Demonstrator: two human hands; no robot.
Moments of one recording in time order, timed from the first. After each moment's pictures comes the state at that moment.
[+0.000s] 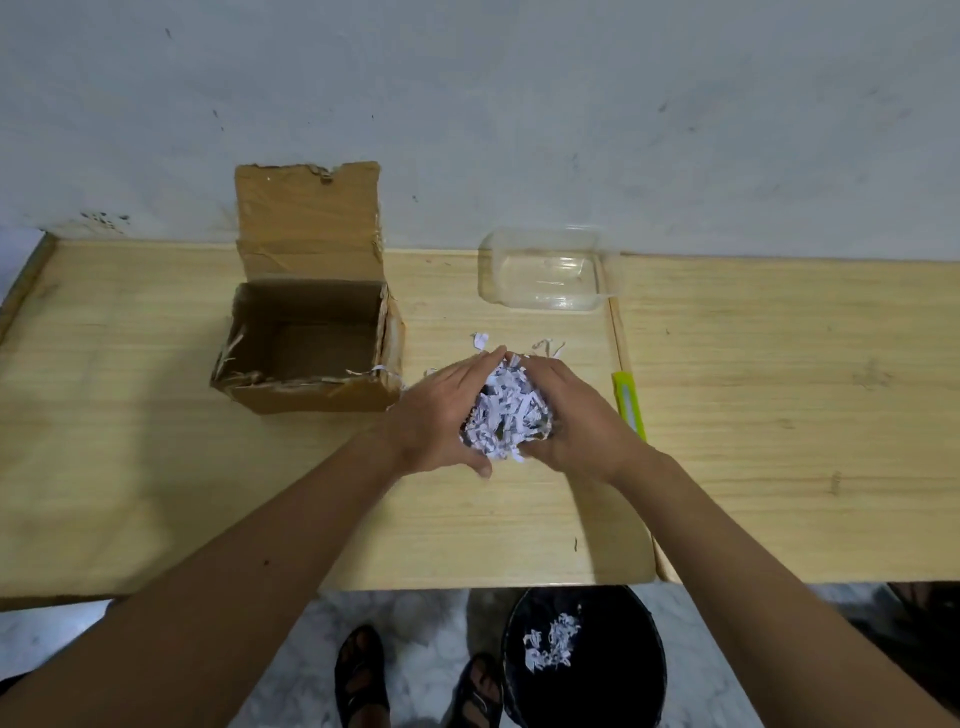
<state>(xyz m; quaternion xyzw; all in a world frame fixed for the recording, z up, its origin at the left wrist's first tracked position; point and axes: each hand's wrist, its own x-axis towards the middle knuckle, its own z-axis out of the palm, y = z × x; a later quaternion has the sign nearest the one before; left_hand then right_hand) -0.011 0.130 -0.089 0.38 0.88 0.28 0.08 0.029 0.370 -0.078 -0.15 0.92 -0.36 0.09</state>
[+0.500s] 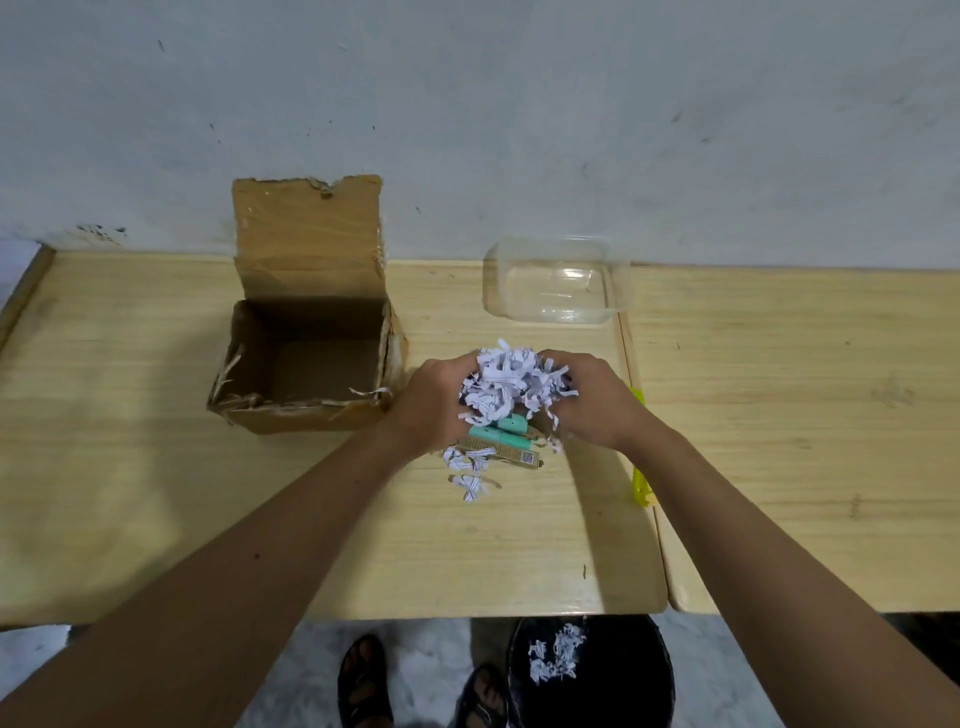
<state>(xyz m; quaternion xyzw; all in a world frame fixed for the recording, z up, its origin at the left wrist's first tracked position) -0.044 0.139 -0.083 0.32 0.88 0.36 0.03 -0.012 0.367 -0.048 -0.03 0.89 -0.44 0.14</state>
